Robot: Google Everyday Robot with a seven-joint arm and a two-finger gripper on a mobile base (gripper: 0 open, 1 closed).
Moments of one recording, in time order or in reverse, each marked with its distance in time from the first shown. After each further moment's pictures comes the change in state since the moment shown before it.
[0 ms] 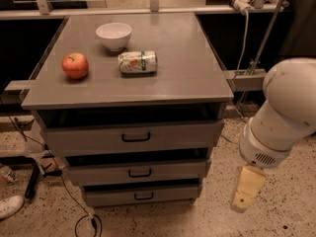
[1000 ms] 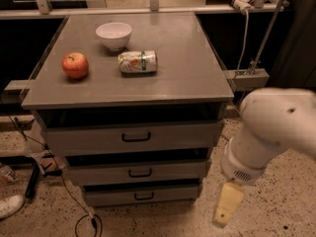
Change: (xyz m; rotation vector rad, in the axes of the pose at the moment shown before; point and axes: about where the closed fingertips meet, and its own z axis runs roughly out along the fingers) arm -0.014 0.022 0.063 -0.102 -0.024 0.004
